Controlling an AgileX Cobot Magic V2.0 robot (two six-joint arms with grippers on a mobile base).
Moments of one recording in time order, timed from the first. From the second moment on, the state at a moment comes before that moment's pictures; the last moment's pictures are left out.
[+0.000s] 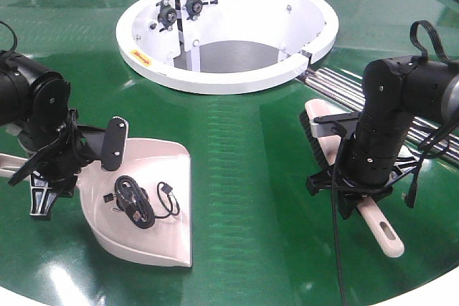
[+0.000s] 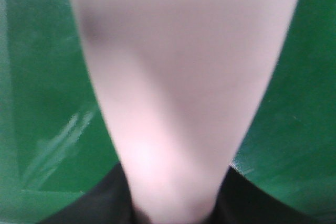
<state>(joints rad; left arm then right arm) -0.31 1.72 -1.22 0.25 1.05 1.15 0.25 1.81 -1.28 0.02 1.20 0.03</state>
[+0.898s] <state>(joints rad) -0.31 1.72 -1.22 0.25 1.05 1.15 0.25 1.81 -1.28 0.02 1.20 -0.04</state>
